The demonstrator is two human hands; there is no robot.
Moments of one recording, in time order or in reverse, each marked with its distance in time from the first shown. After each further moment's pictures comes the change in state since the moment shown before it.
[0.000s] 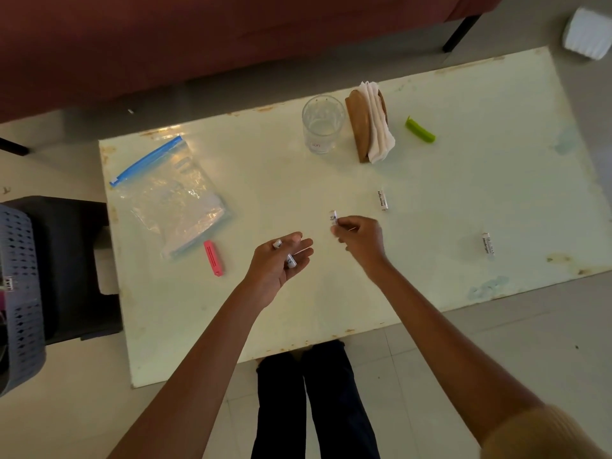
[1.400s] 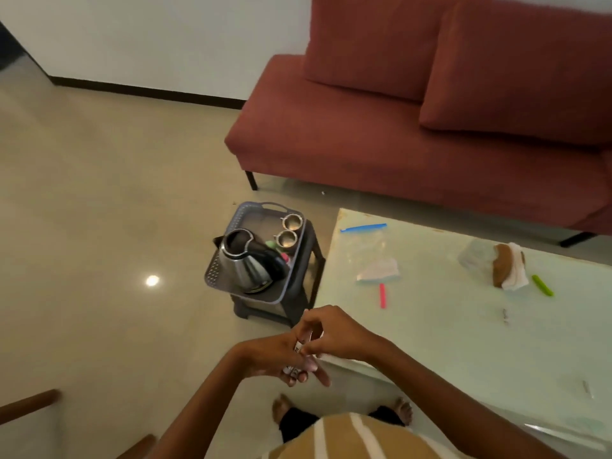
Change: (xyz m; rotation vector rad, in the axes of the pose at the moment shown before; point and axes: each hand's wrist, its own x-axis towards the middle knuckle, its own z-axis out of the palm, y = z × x) left_hand -0.403 0.041 -0.272 0.475 -0.436 0.008; right_hand -0.420 -0.227 0.172 -0.606 -1.007 -0.722
